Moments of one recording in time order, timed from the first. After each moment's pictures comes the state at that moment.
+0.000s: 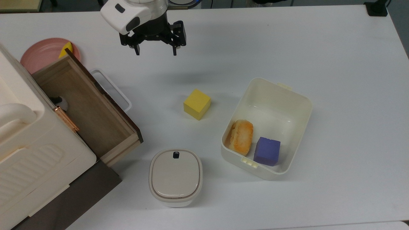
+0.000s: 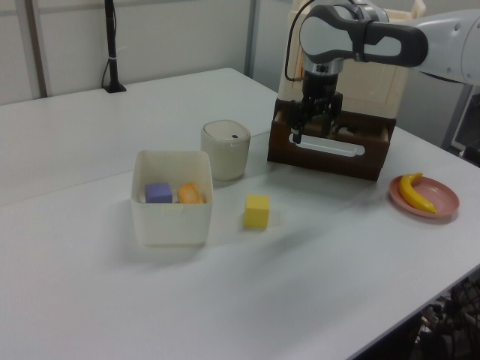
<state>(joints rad) 0.00 0.19 -0.04 -1.56 -0.02 1.71 -0.05</state>
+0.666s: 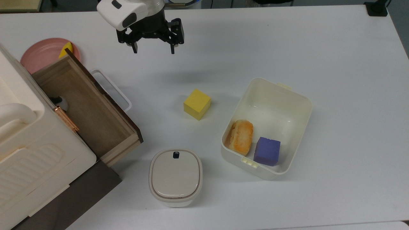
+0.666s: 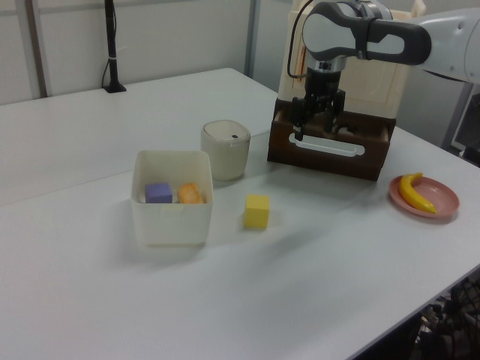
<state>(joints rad) 0.00 0.18 -0.04 -1.55 -0.02 1.71 -0.05</state>
